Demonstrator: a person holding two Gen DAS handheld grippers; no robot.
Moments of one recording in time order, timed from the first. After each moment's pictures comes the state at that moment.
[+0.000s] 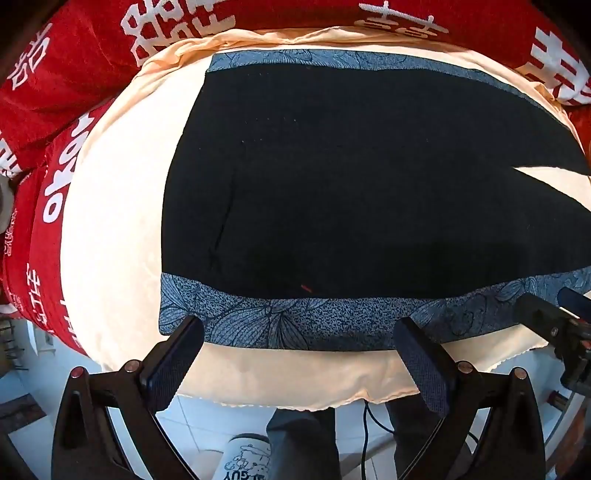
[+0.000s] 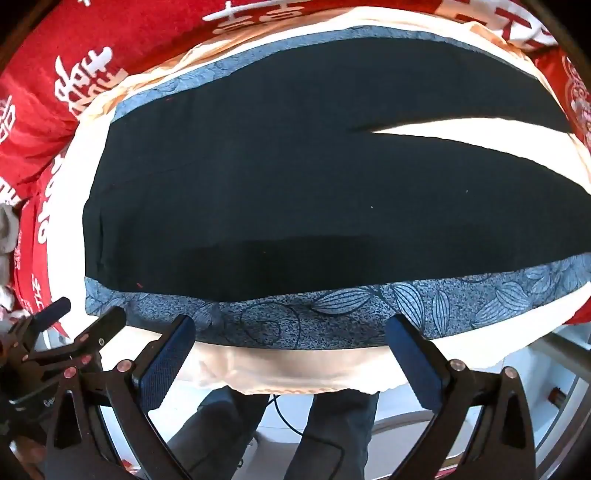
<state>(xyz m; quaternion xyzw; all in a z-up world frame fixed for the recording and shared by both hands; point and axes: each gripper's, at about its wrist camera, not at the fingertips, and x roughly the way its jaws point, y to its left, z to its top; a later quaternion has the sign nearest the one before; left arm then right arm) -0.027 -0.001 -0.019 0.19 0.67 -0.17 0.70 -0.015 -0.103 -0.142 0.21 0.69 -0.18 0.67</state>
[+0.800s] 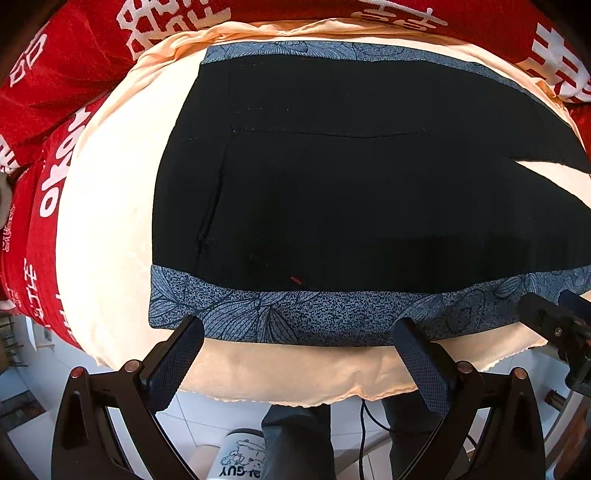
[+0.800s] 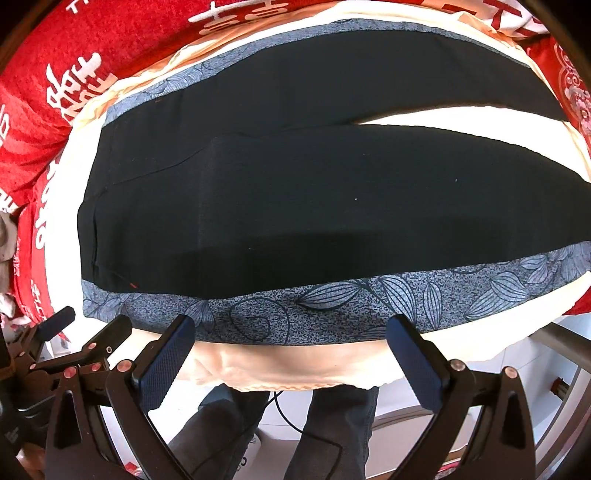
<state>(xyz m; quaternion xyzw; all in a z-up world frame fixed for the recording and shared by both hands) -0.022 -0.023 -0.029 0.20 0.68 -0.16 0.69 -0.025 -0.108 -0.144 0.22 0.69 -0.19 0.67</state>
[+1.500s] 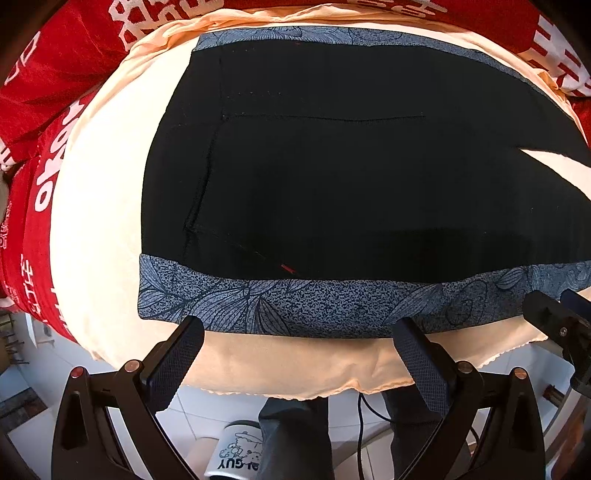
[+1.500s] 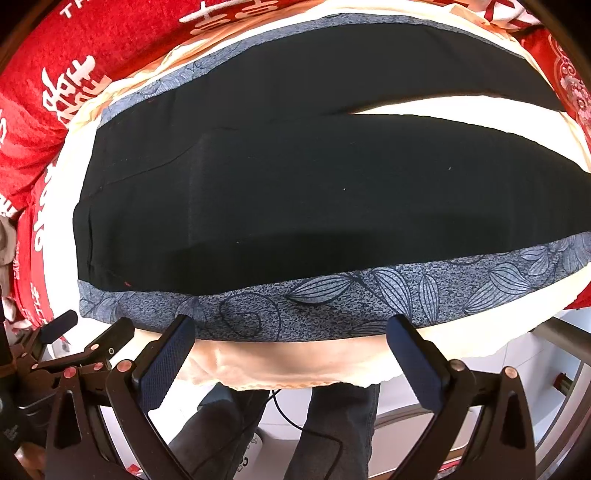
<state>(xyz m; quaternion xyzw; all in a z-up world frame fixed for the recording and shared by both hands) -0.026 -0.027 -0.042 0.20 0.69 -0.15 0.67 -0.033 -0.114 -0.147 0.23 0.68 -0.19 0.67</state>
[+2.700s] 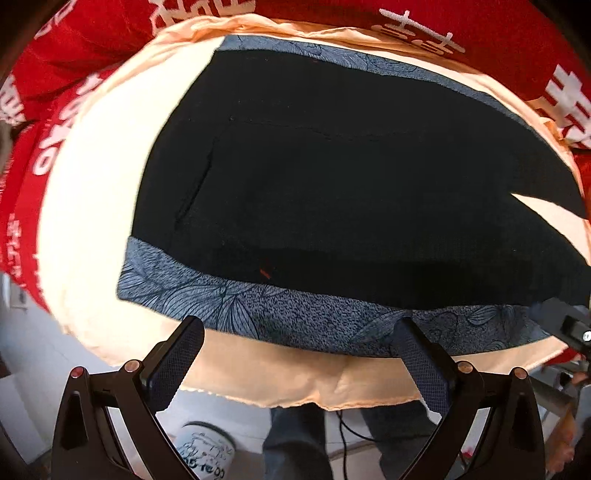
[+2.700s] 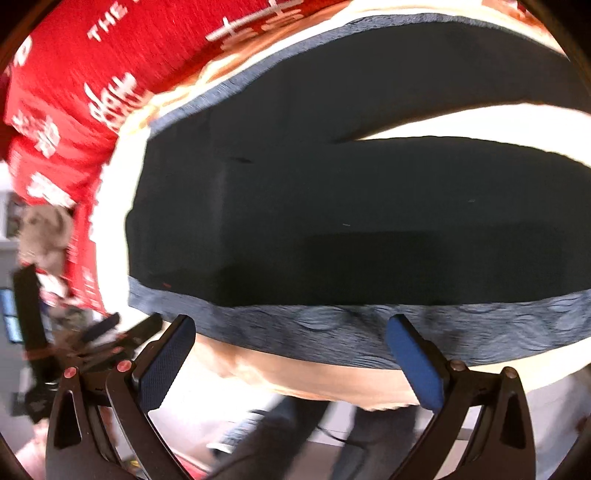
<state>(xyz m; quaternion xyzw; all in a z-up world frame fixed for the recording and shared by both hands) -0.034 -0.007 -0.053 0.11 0.69 -0.15 0.70 -0.037 -0.157 -0.149 0.33 0.64 -0.05 0.70</state>
